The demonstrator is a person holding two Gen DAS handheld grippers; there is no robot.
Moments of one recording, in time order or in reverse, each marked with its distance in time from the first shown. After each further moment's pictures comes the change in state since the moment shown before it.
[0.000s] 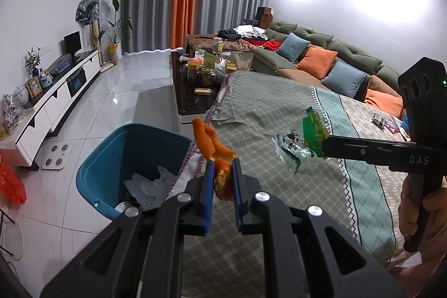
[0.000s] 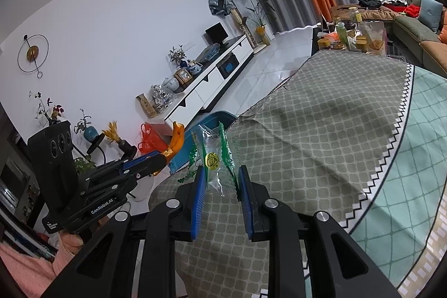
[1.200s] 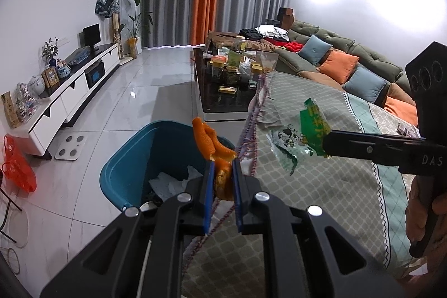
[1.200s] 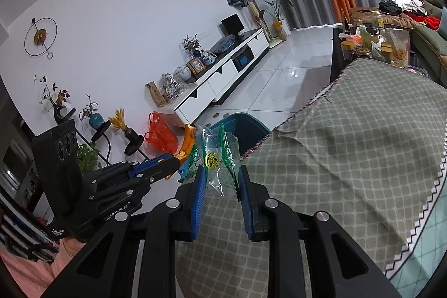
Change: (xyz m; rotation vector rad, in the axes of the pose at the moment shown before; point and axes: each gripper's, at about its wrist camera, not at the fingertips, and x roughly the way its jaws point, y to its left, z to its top) left arm 0.012 0.044 0.005 -0.055 0.008 0.092; right arm 0.053 0.031 0.025 -0.072 0.054 0.045
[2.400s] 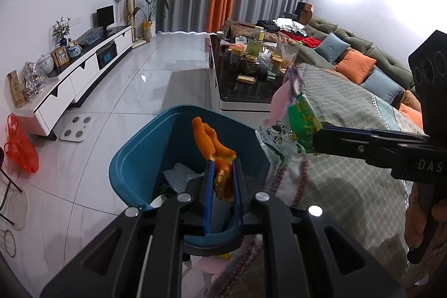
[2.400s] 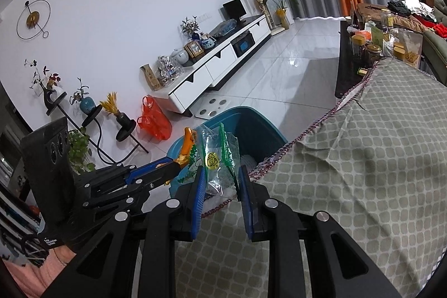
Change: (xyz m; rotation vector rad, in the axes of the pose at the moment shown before) left arm 0.037 0.033 -0.004 -0.079 0.061 0.049; right arm 0.066 0.013 0.022 -0.041 0.088 -0.038
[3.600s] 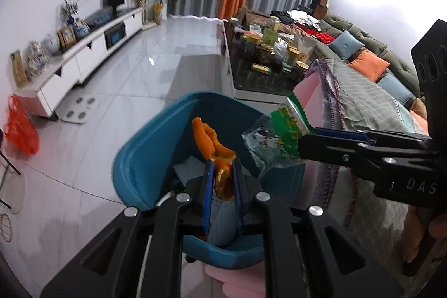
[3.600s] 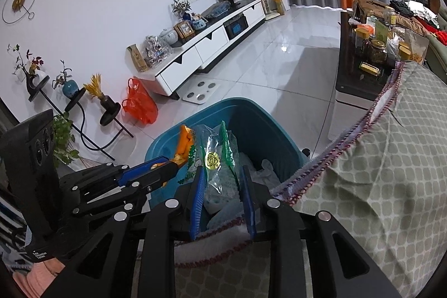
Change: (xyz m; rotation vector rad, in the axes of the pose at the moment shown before) left arm 0.041 0.029 0.008 -0.084 0.080 0.005; right arm 0.061 0.008 0.018 -0.034 0.111 -0.074
